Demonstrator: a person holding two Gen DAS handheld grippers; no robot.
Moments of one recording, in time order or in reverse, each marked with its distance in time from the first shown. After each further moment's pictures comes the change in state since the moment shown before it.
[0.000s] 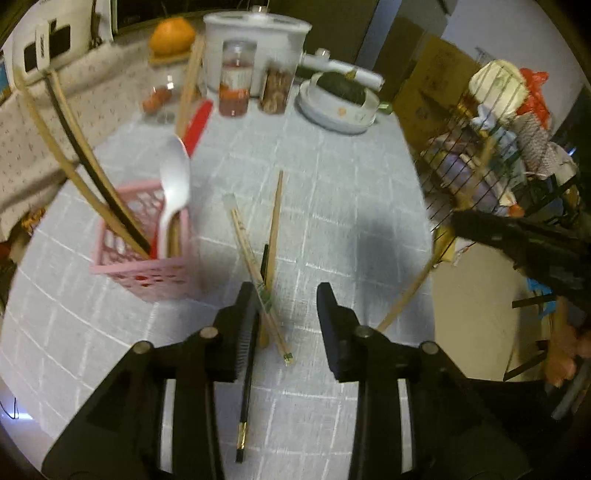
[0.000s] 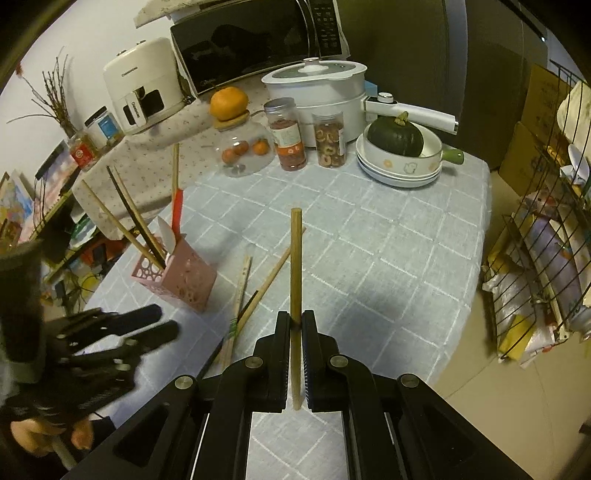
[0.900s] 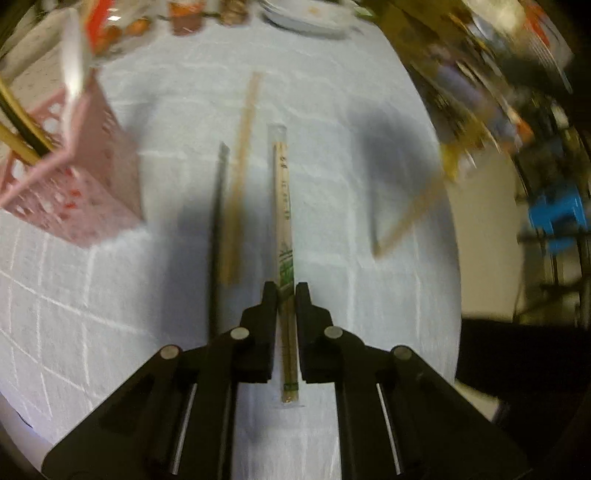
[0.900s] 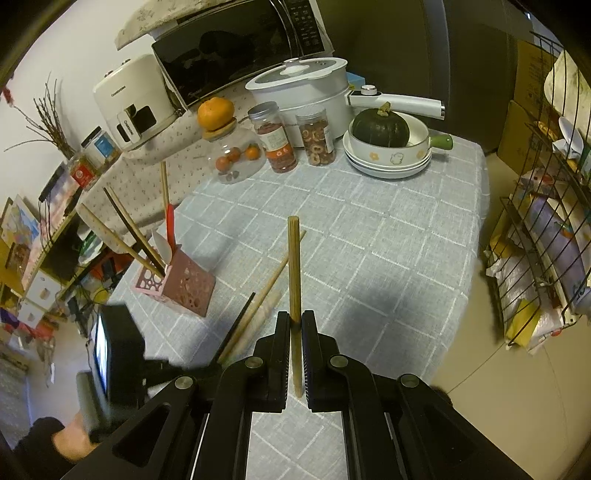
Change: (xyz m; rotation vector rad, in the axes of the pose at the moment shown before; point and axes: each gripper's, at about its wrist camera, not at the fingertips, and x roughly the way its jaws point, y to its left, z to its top) left arm 0.045 -0.030 -0.052 0.140 0.275 -0.051; right arm -0.010 -0.023 0.001 0.069 0.007 0.047
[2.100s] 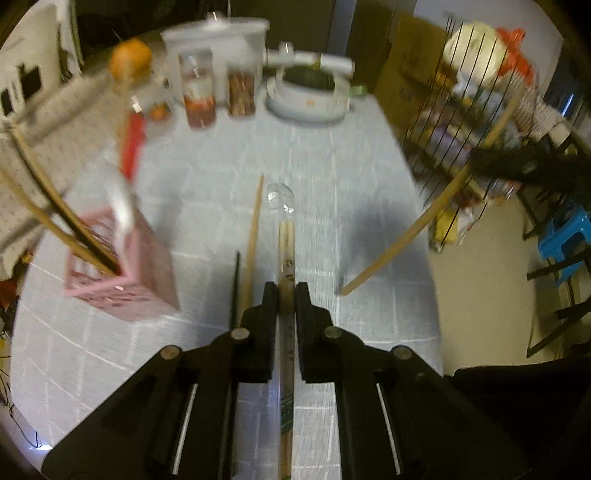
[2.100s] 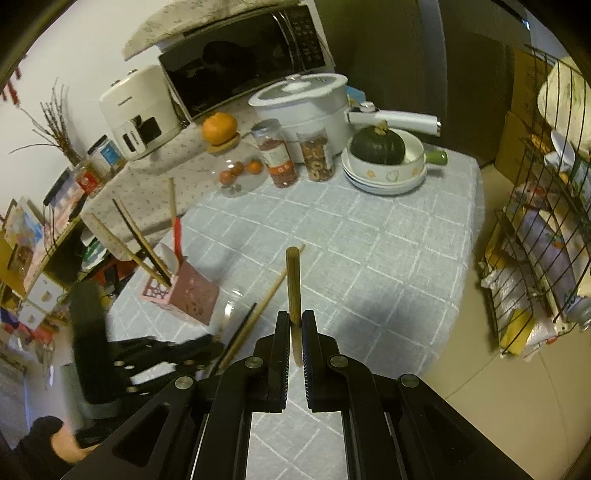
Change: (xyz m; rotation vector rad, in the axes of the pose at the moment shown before) left arm -0.069 -0.002 0.021 -0.008 -0.346 0.091; right arm -0.023 0.003 0.004 -0.024 -0.064 0.004
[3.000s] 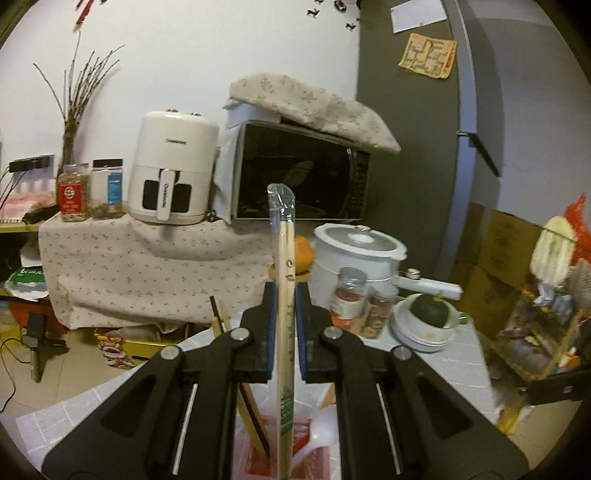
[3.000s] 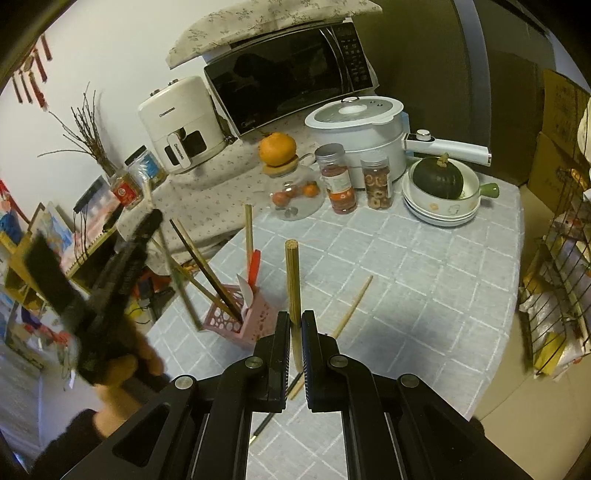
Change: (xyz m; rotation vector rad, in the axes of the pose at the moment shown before) left arm -0.047 0.106 0.036 -0.274 -0.741 0.334; right arm 0.005 0.070 0.026 -0.007 -0.049 0.116
